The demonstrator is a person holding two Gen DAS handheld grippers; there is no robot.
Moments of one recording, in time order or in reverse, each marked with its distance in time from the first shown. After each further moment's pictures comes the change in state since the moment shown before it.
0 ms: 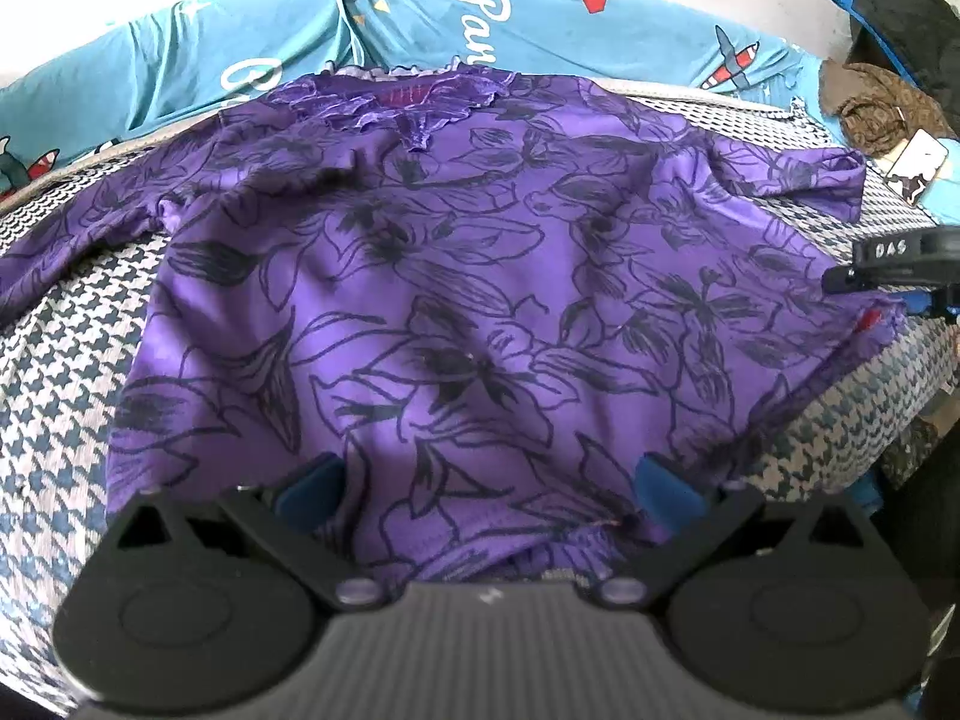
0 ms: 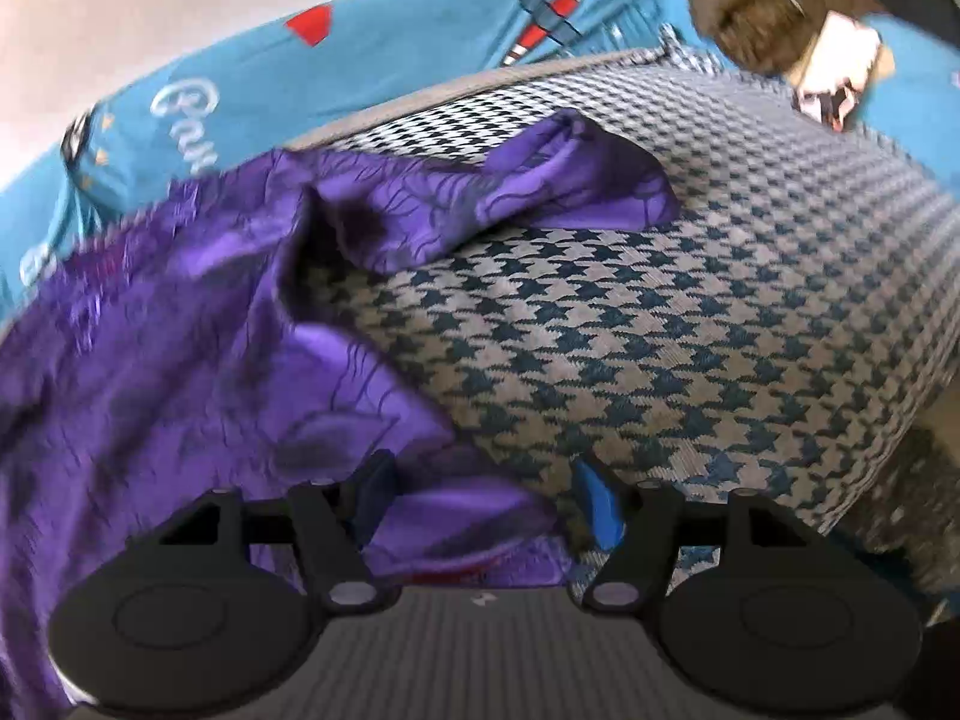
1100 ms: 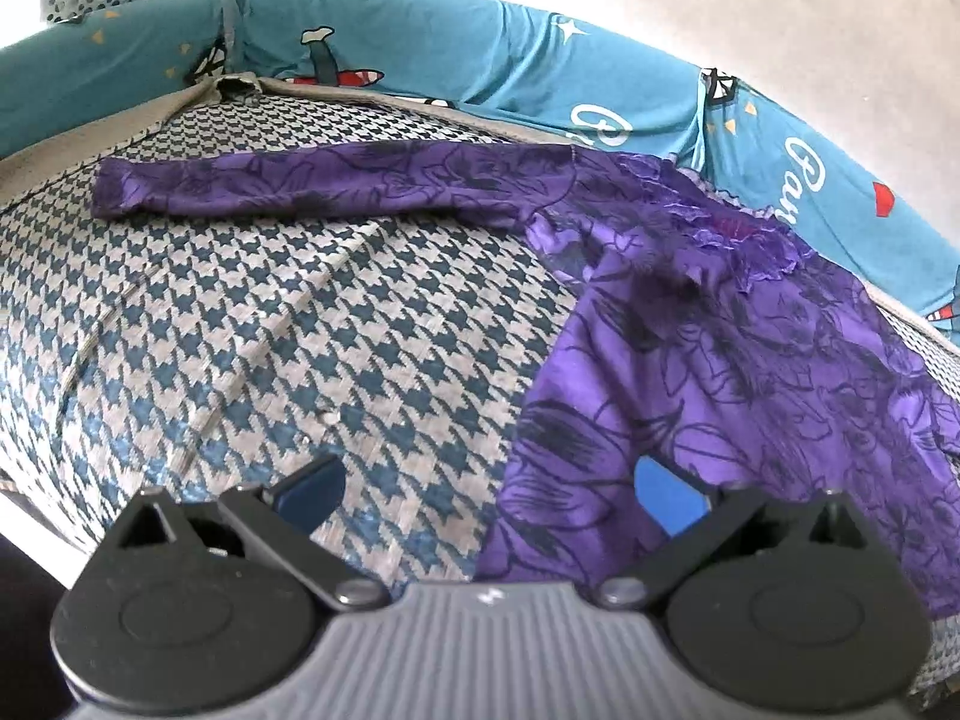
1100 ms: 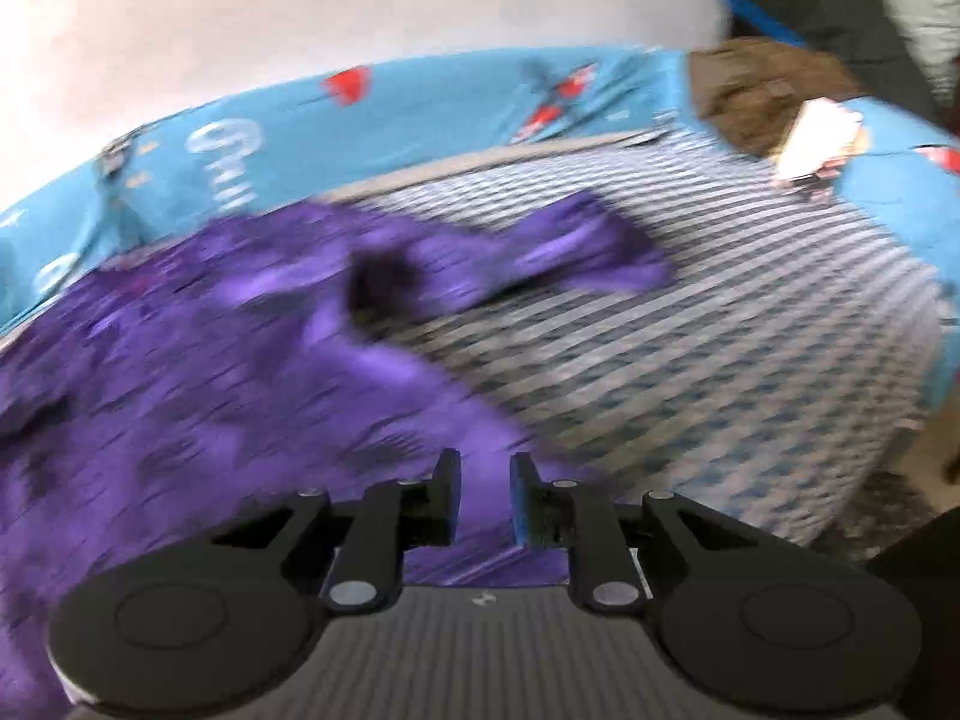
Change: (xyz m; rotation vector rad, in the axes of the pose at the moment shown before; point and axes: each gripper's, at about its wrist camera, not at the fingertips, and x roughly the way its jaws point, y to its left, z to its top) left arm -0.053 0.128 -0.011 -0.516 -0.127 0.274; right arm -0.036 0.034 -0.023 -0.050 -0.119 0.024
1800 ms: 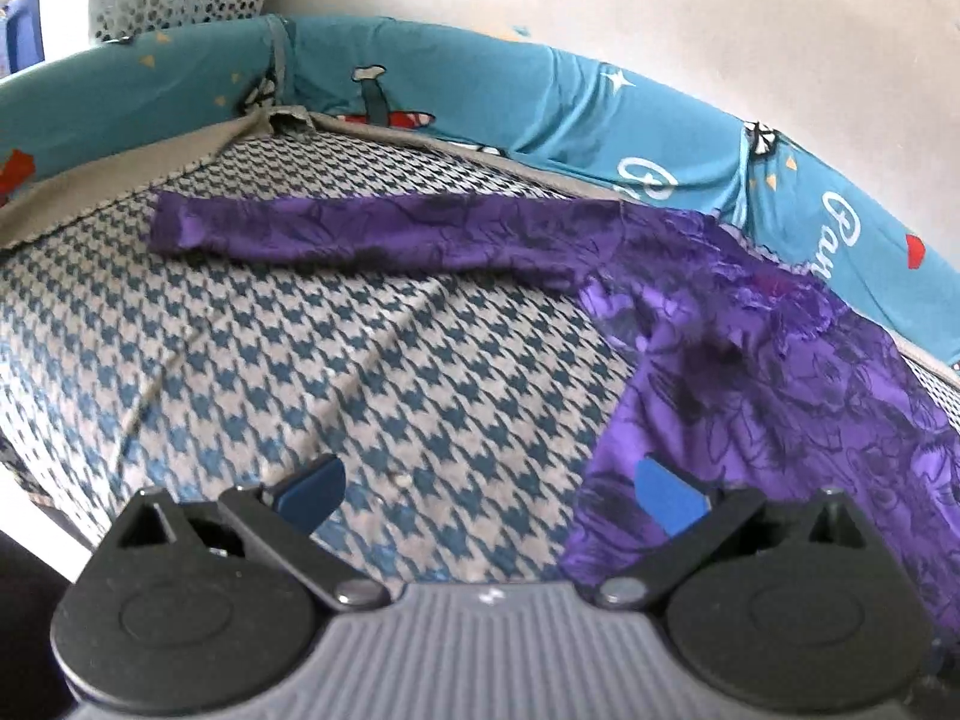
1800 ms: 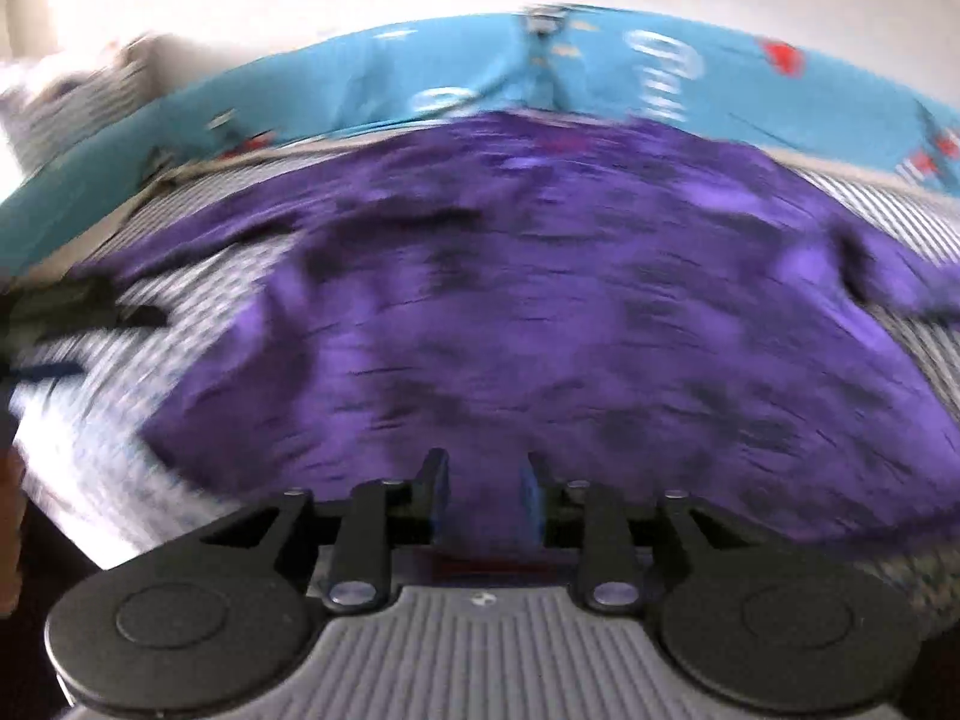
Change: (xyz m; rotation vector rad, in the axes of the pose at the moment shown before) left arm -0.013 0.018 0.018 -0.054 -0.071 0.069; right arm -0.039 0.152 -0.077 -0.502 0.084 0.478
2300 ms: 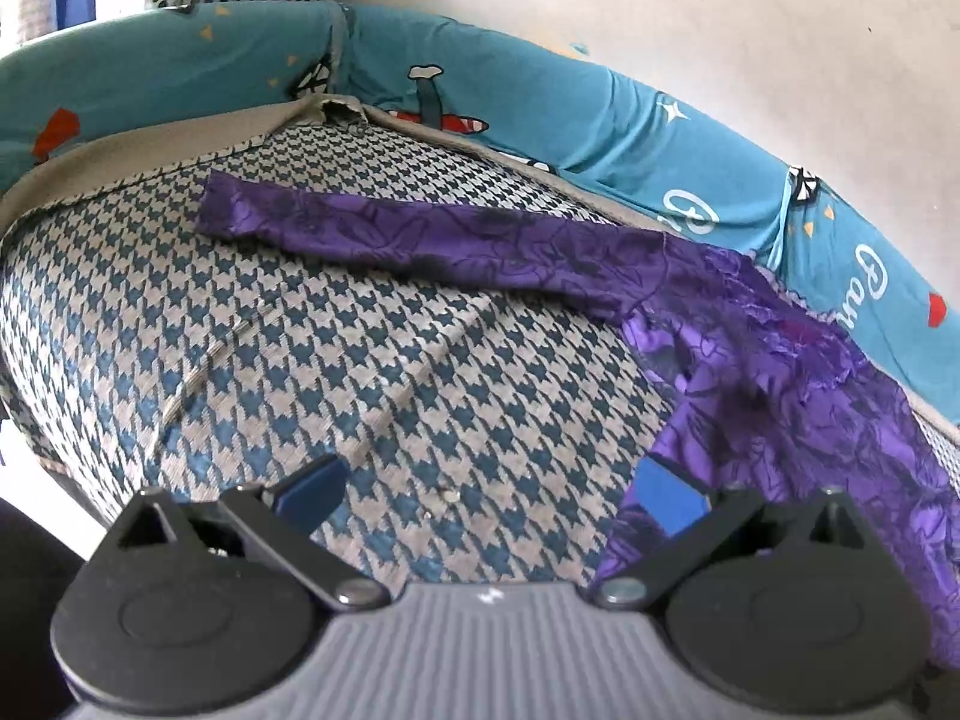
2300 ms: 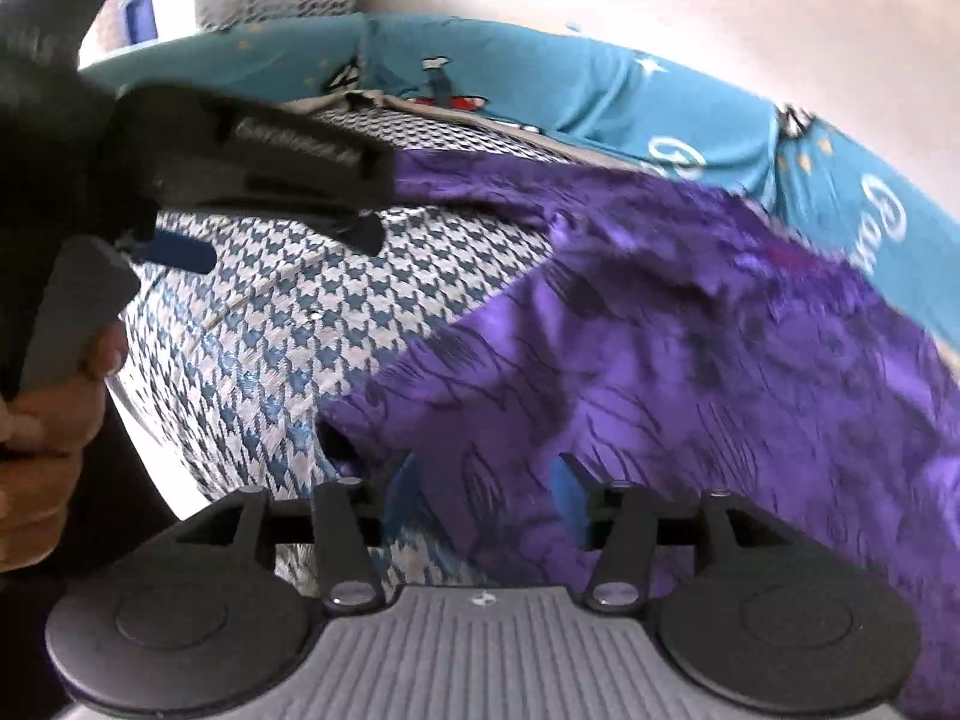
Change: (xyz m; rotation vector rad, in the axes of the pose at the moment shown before) left arm -0.005 0.026 0.008 -0.112 -0.006 0.011; right arm 0.031 0.100 0.008 -0.368 -0.030 0.081
